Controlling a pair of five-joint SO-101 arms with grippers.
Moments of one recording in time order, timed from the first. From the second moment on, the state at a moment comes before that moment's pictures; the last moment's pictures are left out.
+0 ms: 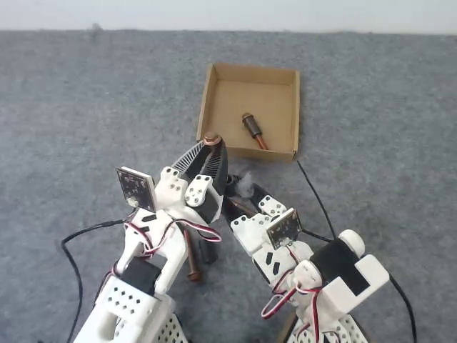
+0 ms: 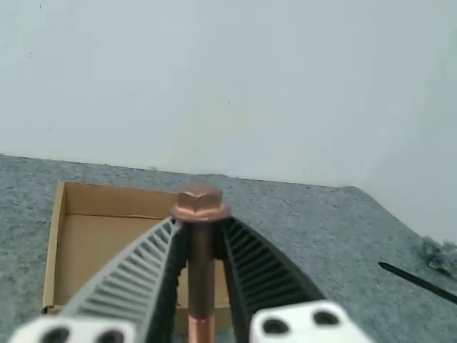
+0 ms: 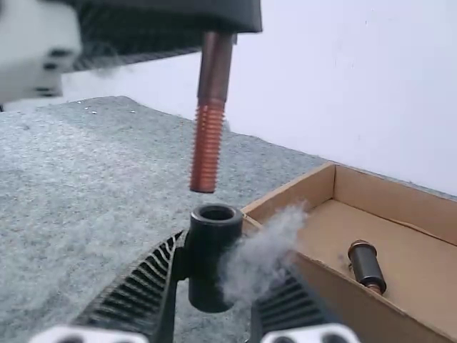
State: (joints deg) left arm 20.0 -80.0 90.9 4.4 24.9; right arm -39.4 6.2 94.5 -90.5 2.1
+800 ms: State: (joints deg) left arm 20.2 -62.7 90.2 -7.4 25.2; right arm -39.3 6.2 94.5 -88.8 2.1
